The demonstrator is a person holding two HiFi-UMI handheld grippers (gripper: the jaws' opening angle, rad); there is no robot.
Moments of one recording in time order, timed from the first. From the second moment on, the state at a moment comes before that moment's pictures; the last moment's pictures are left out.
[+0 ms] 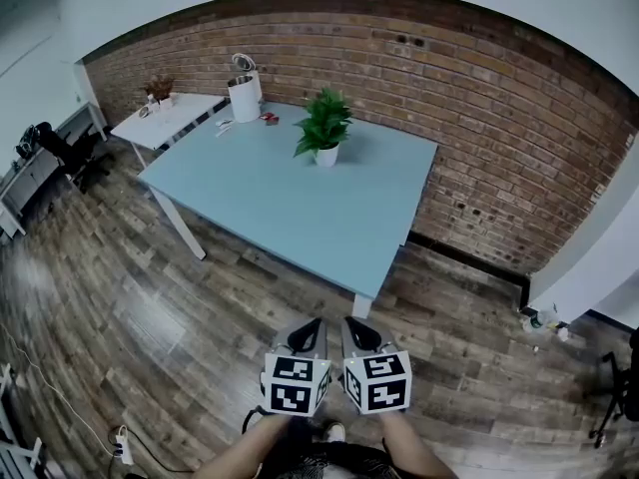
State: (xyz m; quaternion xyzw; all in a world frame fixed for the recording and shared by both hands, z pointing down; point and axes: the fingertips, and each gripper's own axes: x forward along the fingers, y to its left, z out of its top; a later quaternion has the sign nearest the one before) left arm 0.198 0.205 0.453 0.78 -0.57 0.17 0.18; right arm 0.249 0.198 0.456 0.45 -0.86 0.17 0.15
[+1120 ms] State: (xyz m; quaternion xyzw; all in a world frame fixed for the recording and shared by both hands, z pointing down) left arm 0.120 0.065 0.471 0.81 -0.52 0.17 0.20; right arm 0.169 0.068 0.466 0.47 -0.84 0.18 0.18
